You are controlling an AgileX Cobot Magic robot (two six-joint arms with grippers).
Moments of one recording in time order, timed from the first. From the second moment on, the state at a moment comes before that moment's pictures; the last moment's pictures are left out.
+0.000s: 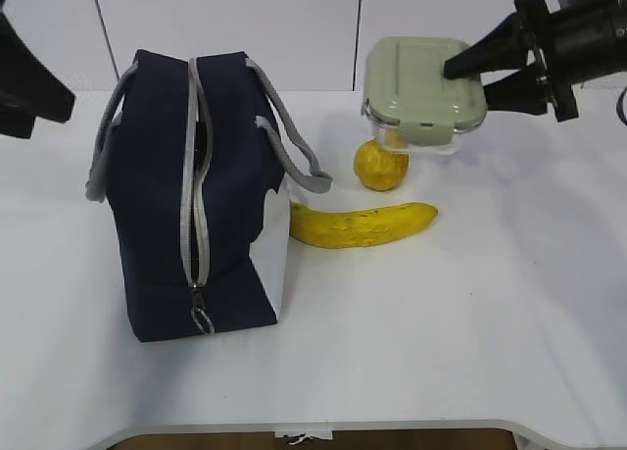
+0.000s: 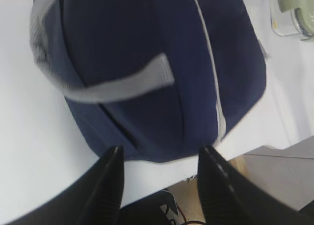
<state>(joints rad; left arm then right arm) -0.11 1.34 -1.19 -0.59 1.05 0.18 -0.15 1.91 -1.48 1.16 1.18 -0.55</state>
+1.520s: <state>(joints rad) -0.13 1.72 -1.44 -0.76 1.21 0.29 0.18 1.92 -1.72 1.17 1.21 -0.45</state>
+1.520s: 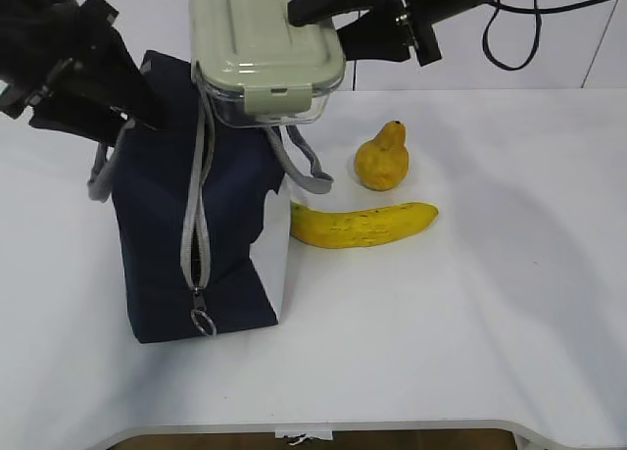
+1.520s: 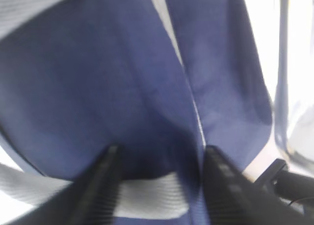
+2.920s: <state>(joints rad) -0.15 1.72 -1.44 -0.67 1.21 0.29 0.21 2.04 -1.93 1.01 1.22 -0.32</state>
